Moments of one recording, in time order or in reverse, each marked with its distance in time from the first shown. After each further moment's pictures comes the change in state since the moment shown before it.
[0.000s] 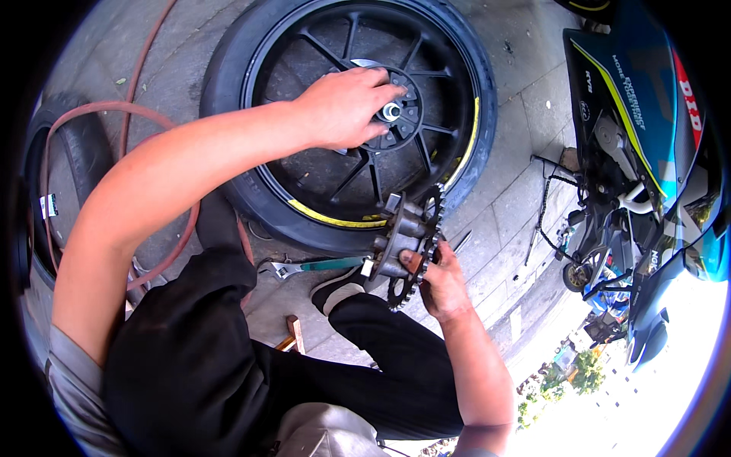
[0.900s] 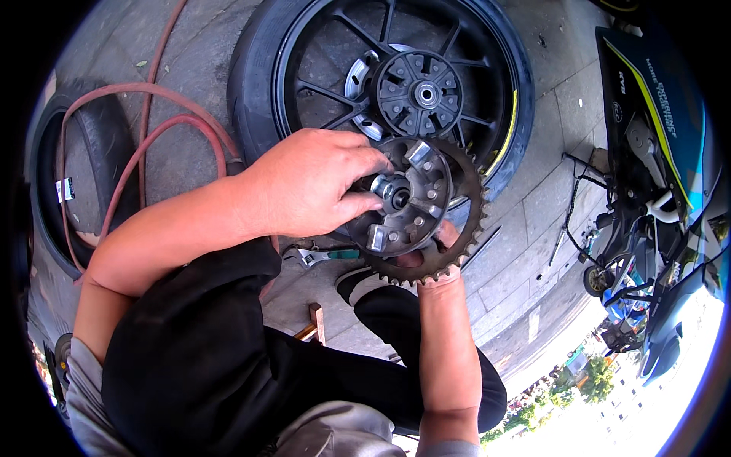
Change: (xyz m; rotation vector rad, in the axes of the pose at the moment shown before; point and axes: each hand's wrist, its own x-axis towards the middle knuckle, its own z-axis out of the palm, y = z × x) left_hand -0.098 0.058 -0.087 -0.389 -0.271 -0.105; right_hand 0.059 0.041 0.053 0.644 -0.452 -0.185
